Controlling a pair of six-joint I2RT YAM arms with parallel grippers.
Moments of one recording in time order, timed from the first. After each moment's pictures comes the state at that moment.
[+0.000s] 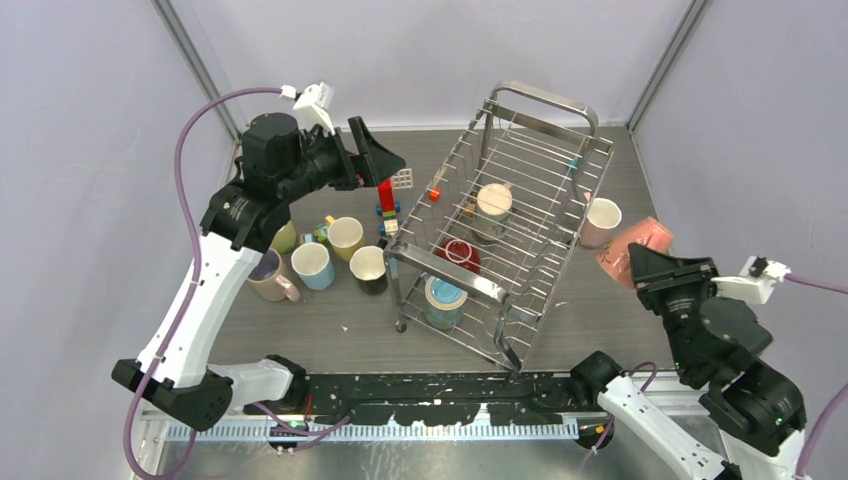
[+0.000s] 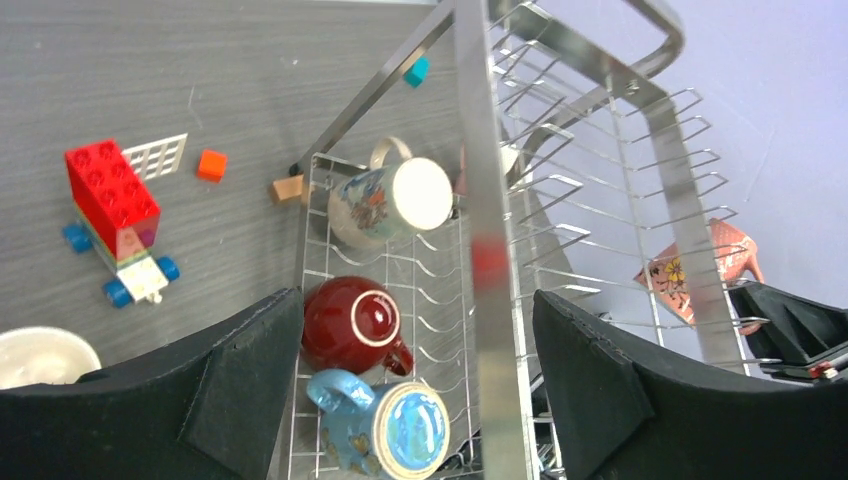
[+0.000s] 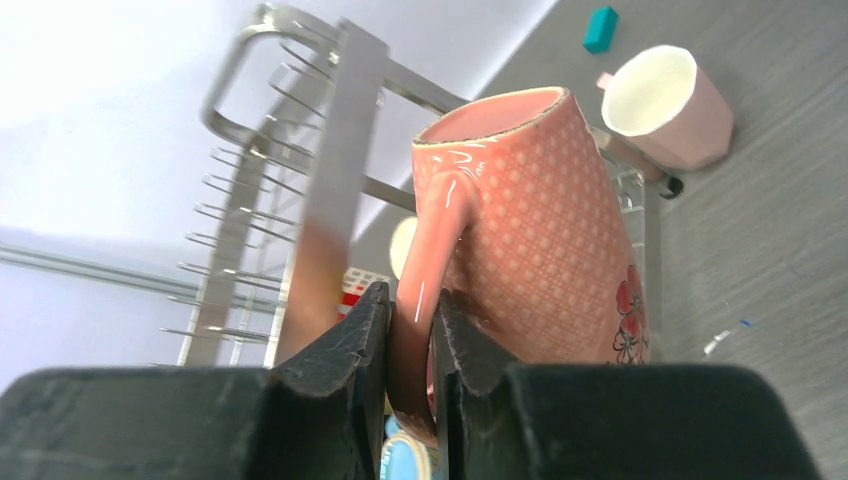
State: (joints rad) left arm -0.45 1.21 1.56 -0.62 0.27 -0.55; right arm 0.58 0.34 1.11 -0.97 0.68 1.05
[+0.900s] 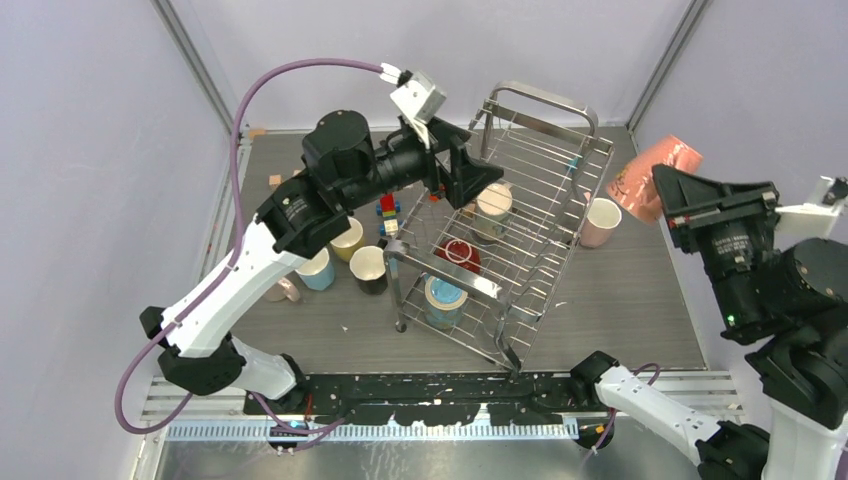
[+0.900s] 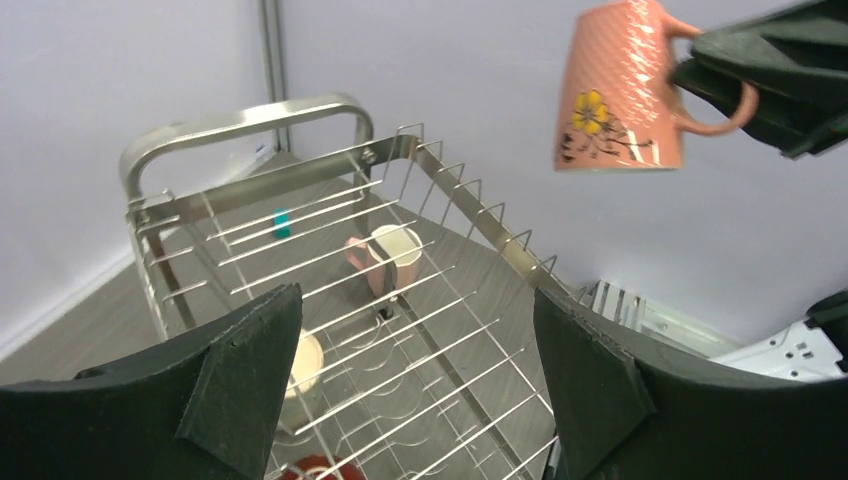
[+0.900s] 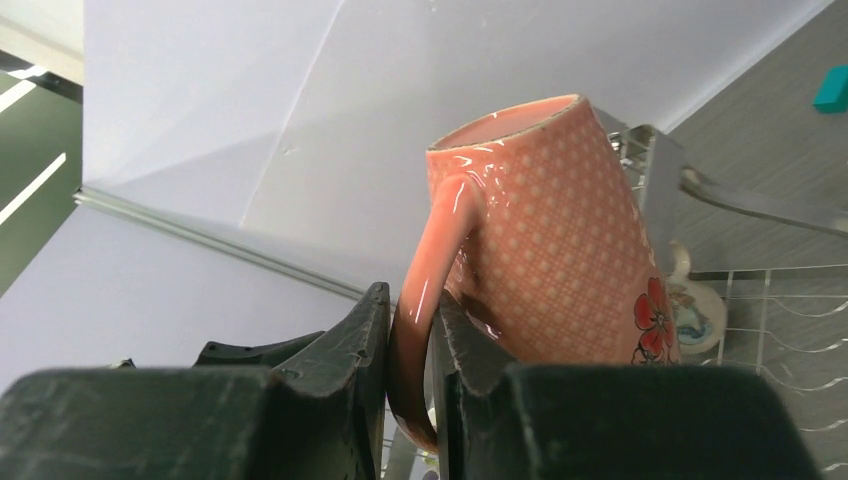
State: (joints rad) left arm -0.91 1.40 1.85 -0.38 0.17 -0.19; right arm 0.58 0.74 1.73 -0.92 0.59 0.99
